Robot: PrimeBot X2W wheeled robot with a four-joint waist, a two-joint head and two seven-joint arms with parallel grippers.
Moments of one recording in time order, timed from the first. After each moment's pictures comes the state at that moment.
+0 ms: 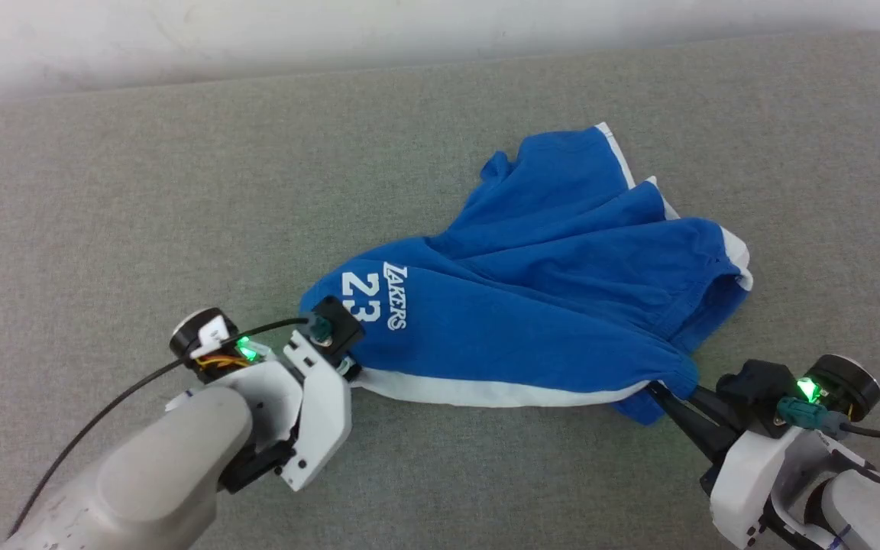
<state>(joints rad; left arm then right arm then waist) -0.64 0.55 -0.97 0.32 -0.57 -0.12 0.42 -0.26 -0.62 0.65 0.07 0.46 0.13 0.02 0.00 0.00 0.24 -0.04</state>
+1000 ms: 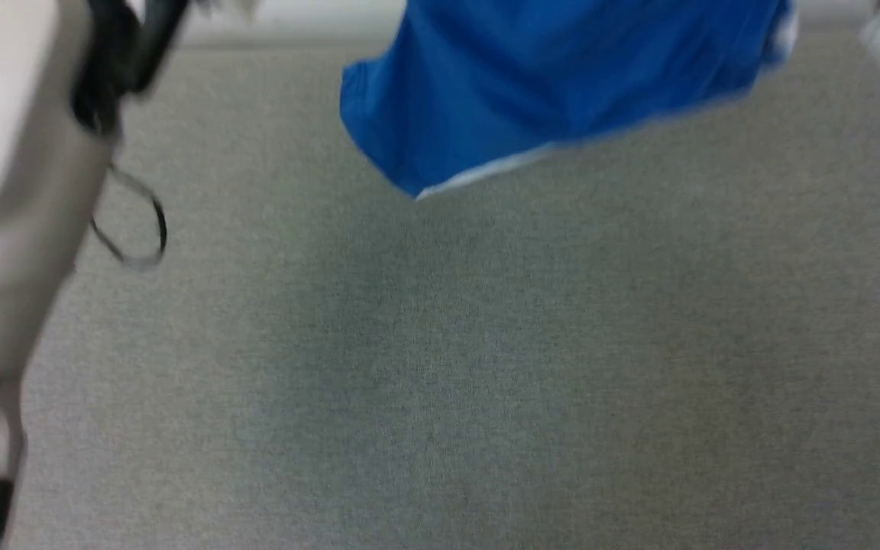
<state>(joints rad) -1.20 0.48 -0.59 0.25 -0.61 0.01 0.01 -1.09 -0.64 0.53 0.10 0.51 0.13 0.07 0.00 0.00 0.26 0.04</state>
